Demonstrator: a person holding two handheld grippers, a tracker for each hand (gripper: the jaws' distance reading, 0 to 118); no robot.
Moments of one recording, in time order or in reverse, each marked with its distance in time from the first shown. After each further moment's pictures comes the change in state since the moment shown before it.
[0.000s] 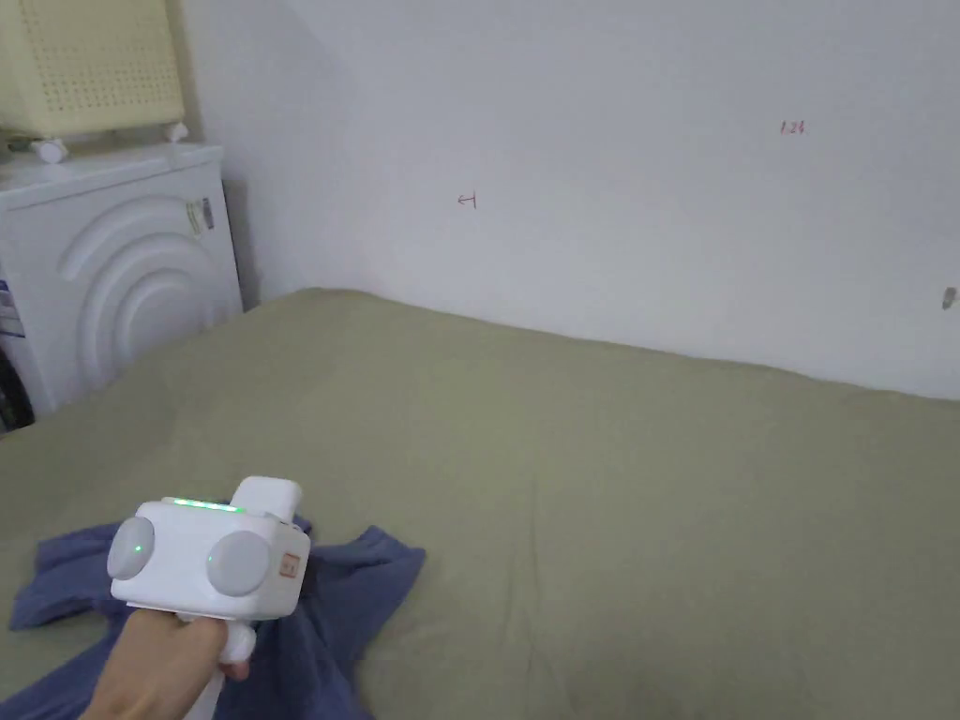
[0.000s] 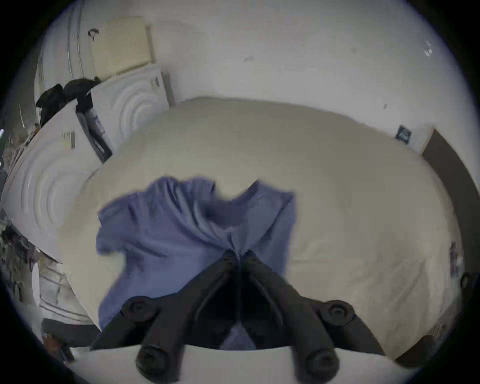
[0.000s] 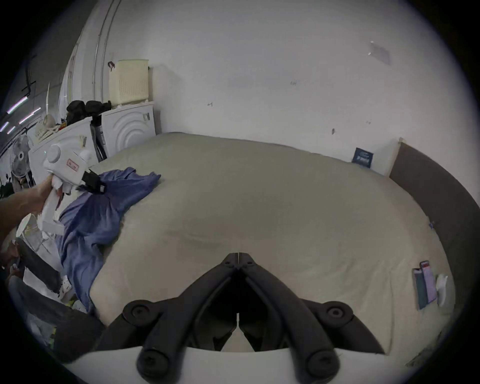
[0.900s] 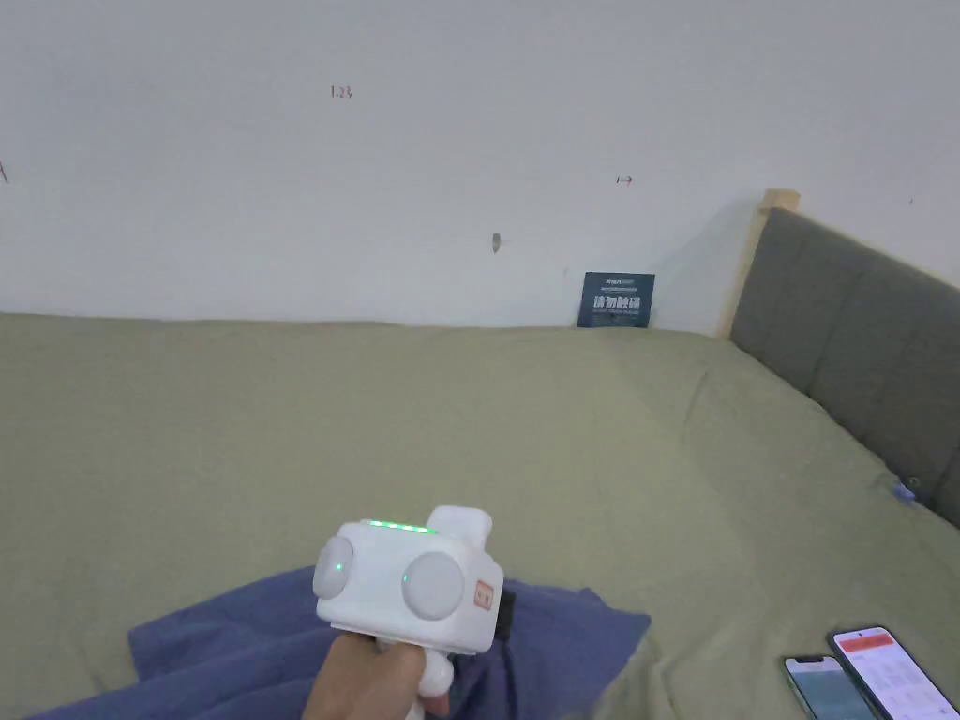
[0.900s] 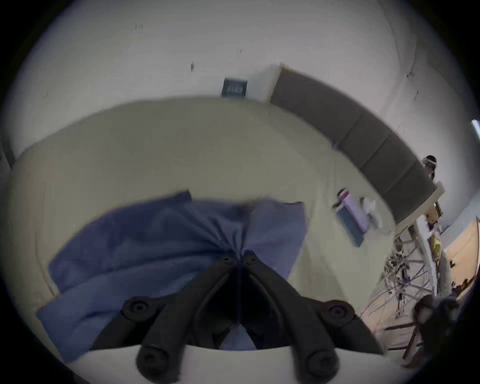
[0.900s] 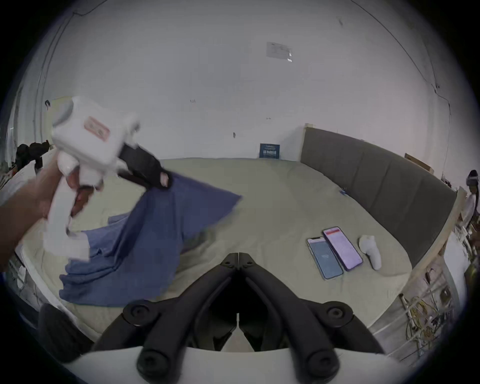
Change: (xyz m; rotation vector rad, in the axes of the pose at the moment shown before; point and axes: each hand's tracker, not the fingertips) left arm 0.488 -0.053 -0.007 -0.187 -0.634 -0.396; right arm 0.163 -0.057 0.084 -0.024 -0.327 -0.209
